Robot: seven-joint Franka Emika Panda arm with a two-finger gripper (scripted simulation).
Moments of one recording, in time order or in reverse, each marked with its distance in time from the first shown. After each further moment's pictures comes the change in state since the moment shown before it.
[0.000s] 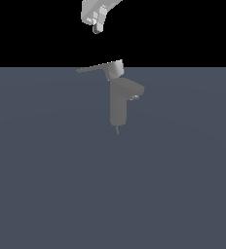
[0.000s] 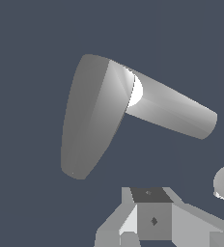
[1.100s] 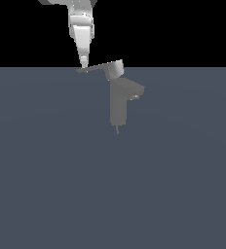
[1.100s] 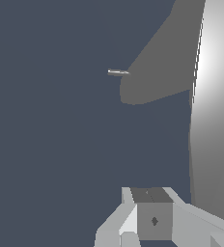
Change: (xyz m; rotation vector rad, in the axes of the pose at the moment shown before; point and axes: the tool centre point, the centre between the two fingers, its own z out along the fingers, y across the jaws) arm 0.013 -0.116 0.102 -0.071 0.133 0.376
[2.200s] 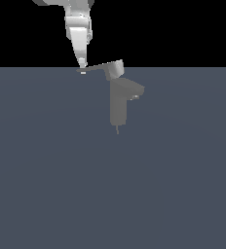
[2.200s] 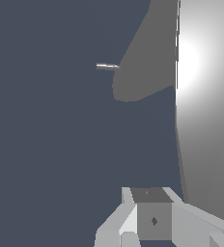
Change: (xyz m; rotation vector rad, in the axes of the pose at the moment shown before) arm -0.007 0.013 0.009 -0.002 0.012 0.019
